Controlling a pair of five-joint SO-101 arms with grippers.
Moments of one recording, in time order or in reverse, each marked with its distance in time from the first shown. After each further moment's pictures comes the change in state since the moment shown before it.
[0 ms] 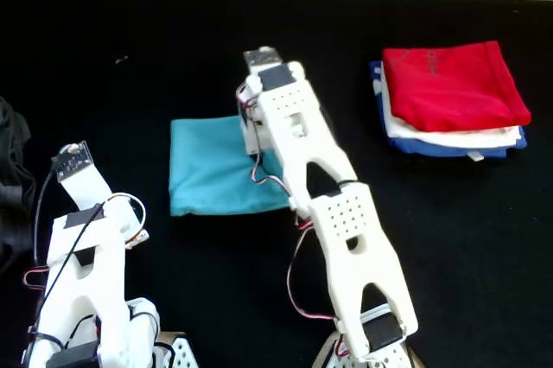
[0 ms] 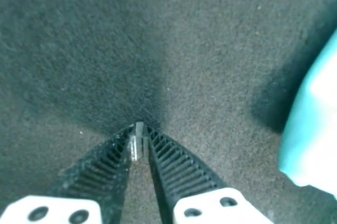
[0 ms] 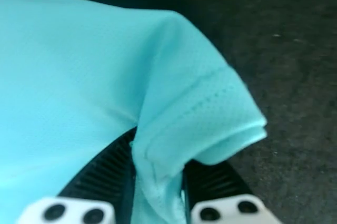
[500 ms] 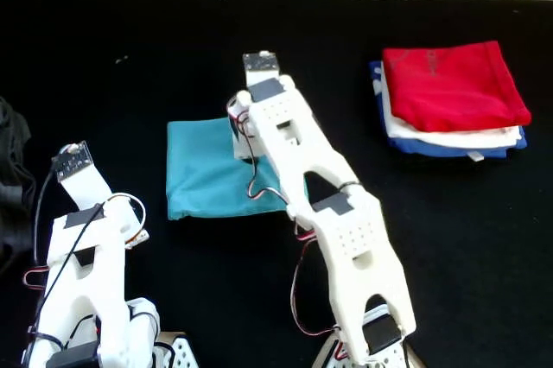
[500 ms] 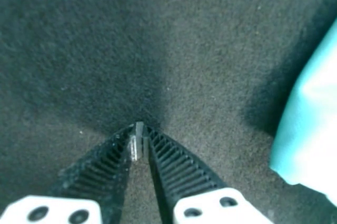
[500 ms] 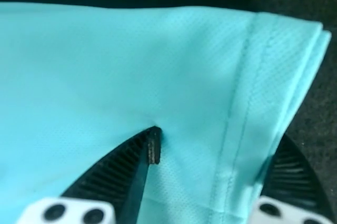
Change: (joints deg) left arm 0.0 0.0 0.0 0.2 0.0; right arm -5.0 -12.8 27.4 -17.1 -9.6
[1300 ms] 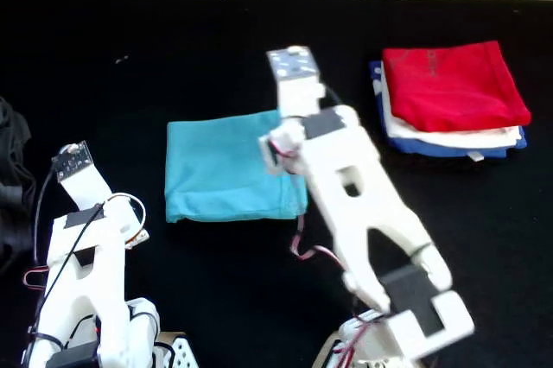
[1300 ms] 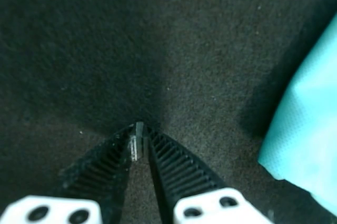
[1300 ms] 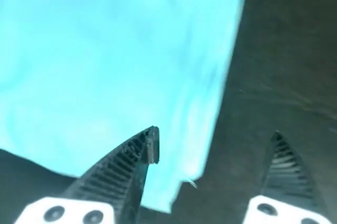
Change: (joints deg) left arm 0.0 0.0 0.0 0.0 0.0; right arm 0.5 -47.2 46.2 -15.5 8.5
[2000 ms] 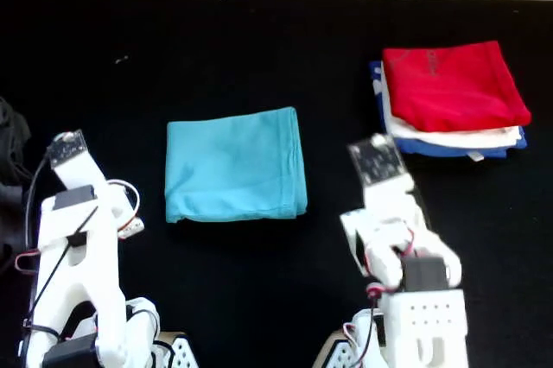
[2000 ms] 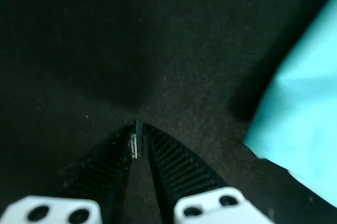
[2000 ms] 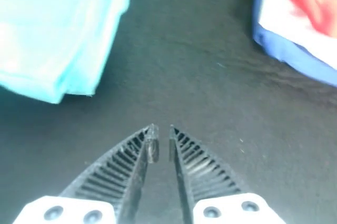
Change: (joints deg) left arm 0.1 1.5 -8.4 10.7 0.0; right arm 20.4 -66.3 51.2 -1.8 28.0
